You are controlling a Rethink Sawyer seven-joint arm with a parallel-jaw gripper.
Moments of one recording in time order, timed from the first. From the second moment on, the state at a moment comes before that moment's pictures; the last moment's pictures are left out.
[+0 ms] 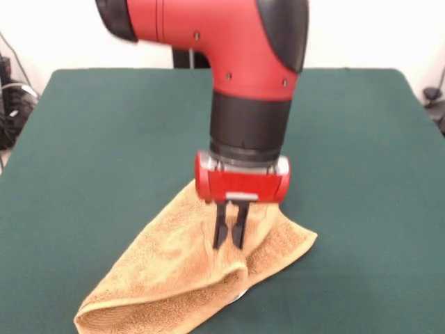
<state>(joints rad) -0.18 -0.35 0.02 1.18 -0.19 0.37 1.66</state>
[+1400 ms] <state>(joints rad) -0.47 -0.46 0.00 1.31 -0.22 0.39 1.66</state>
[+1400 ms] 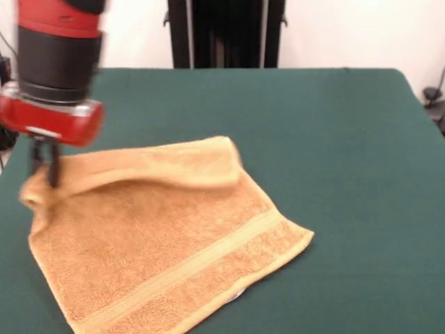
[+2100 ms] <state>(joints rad) -0.59 -0.38 0.02 1.31 -0.30 0.39 1.66</state>
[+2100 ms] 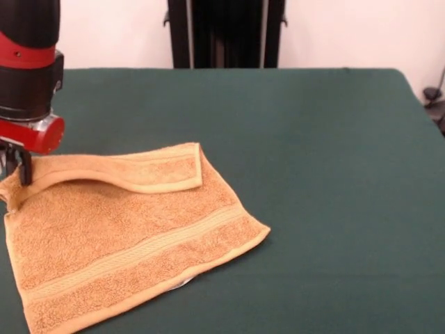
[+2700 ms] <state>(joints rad) -0.53 -0.40 0.00 1.34 -0.30 0.37 1.66</state>
